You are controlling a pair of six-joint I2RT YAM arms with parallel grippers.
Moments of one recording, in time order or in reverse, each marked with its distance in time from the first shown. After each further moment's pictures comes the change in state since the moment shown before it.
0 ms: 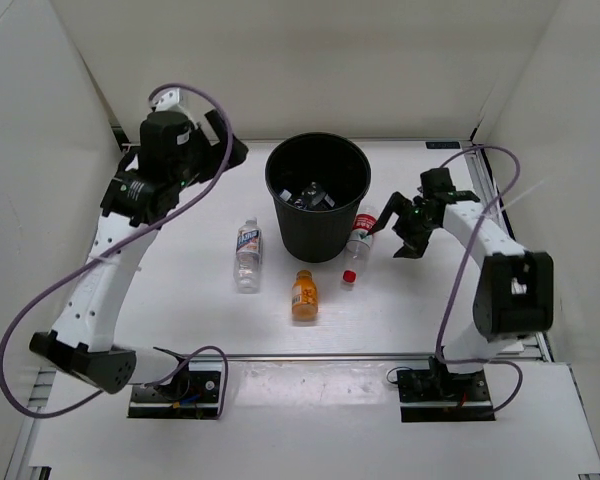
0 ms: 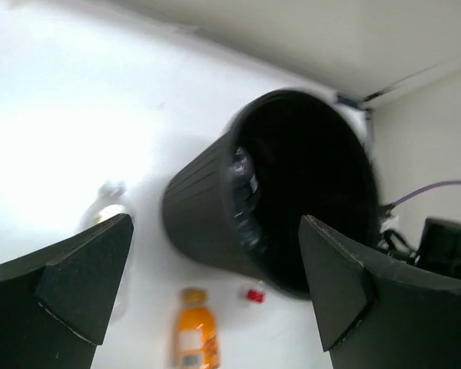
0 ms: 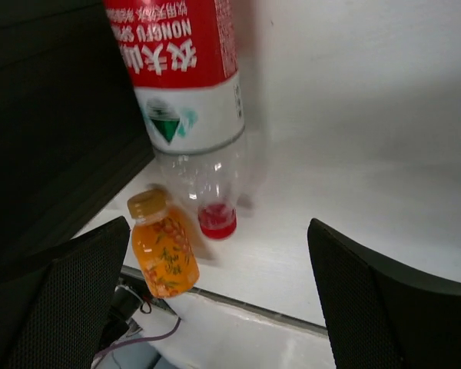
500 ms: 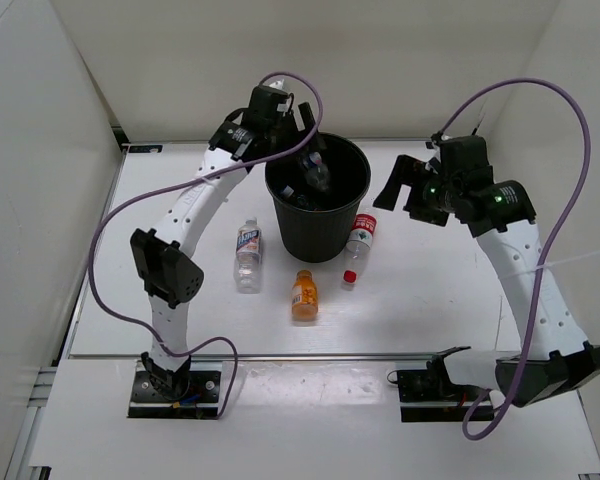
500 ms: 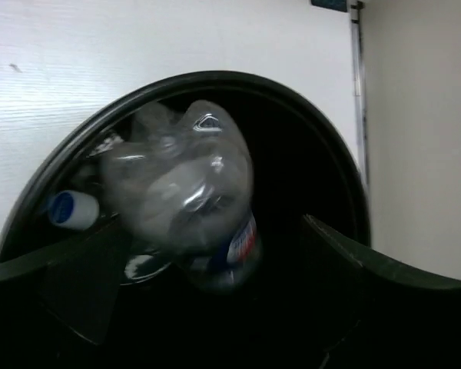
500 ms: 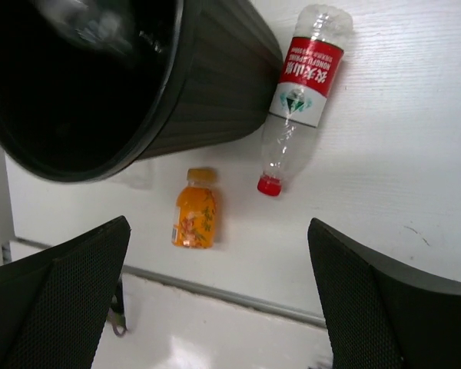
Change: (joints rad) left arm -0.129 0.634 0.478 -0.024 0.164 -0.047; right arm 0.215 -0.306 0.433 -0.330 0.238 -0.153
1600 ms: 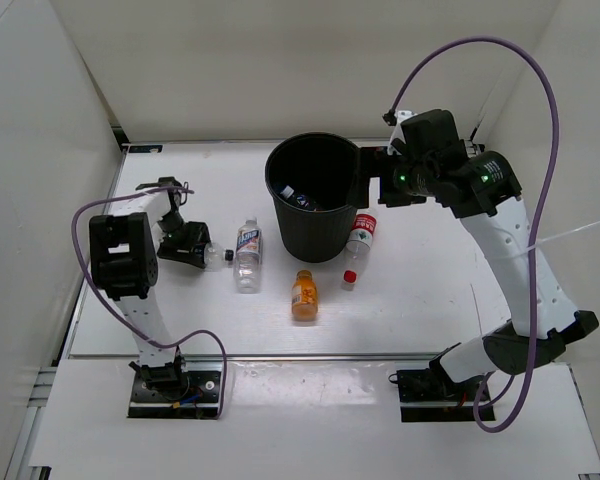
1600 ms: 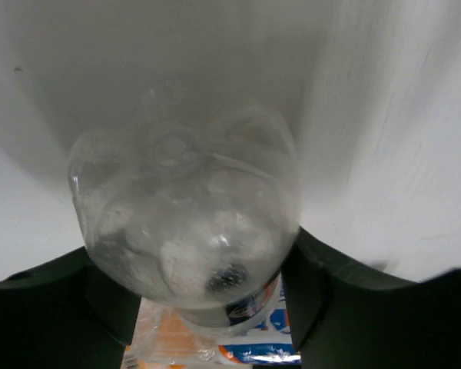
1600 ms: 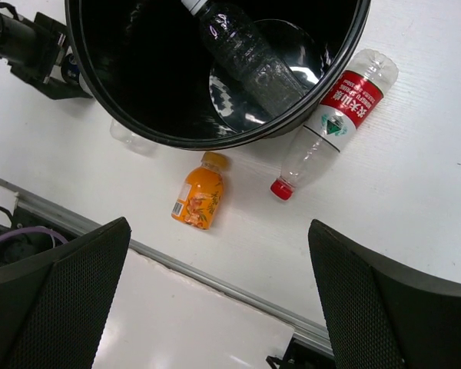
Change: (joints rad) left arm 0.585 -0.063 -0.869 -0.209 0.016 -0.650; right arm 0.249 0.185 0.394 -0.191 0.108 -0.151
